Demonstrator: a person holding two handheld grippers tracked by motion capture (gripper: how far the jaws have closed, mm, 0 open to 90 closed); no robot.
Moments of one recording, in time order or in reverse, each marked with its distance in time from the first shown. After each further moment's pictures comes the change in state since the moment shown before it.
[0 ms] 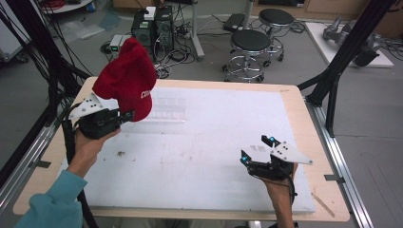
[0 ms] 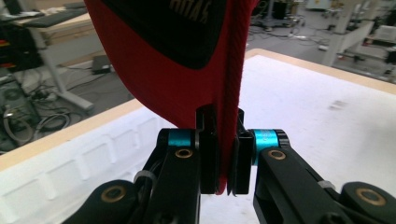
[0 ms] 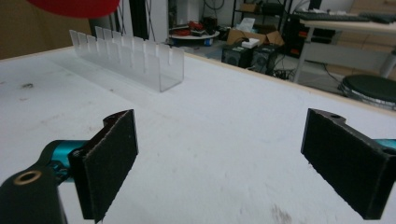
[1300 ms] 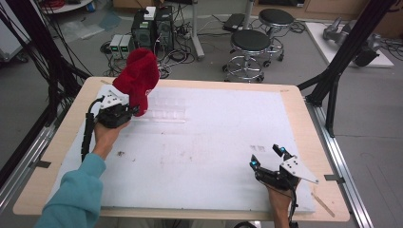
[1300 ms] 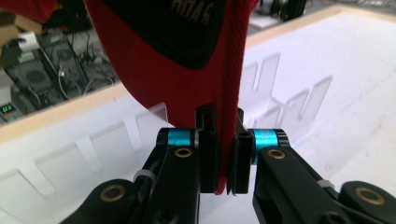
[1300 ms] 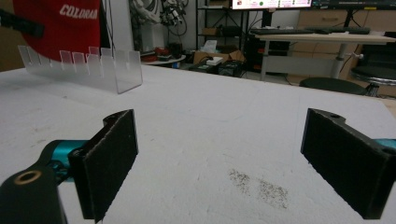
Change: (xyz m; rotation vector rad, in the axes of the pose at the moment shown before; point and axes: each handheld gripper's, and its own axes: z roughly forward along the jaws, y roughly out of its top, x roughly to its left) left arm 0.038 -0.052 0.069 0.141 0.176 -0.017; right arm -0.014 -0.053 -0.009 -0.130 -0.146 0.063
